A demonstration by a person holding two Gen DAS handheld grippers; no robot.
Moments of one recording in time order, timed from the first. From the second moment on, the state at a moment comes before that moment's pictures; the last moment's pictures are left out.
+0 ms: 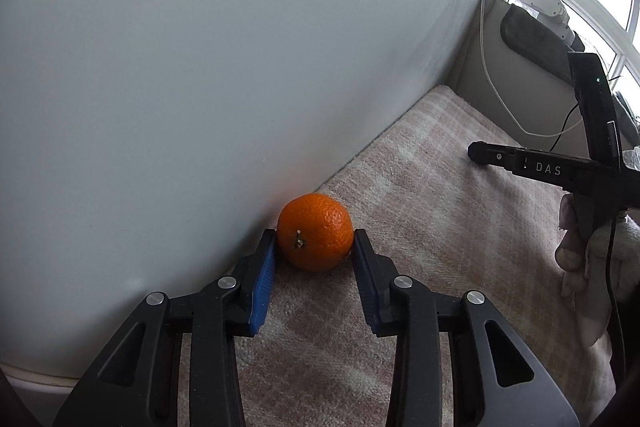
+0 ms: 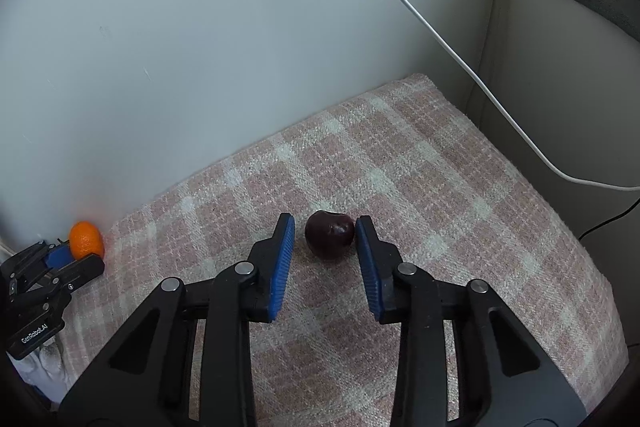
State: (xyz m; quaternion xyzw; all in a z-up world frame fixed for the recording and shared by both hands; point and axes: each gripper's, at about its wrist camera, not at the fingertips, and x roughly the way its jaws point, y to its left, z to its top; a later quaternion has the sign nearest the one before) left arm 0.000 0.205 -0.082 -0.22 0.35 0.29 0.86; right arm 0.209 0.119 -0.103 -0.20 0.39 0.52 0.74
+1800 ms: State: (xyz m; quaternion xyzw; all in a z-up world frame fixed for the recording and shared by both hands) left arm 0.065 0.037 -0.010 -0.13 0.29 0.02 0.95; right arm 0.167 -0.191 -0.008 -0.06 0.32 0.35 0.88
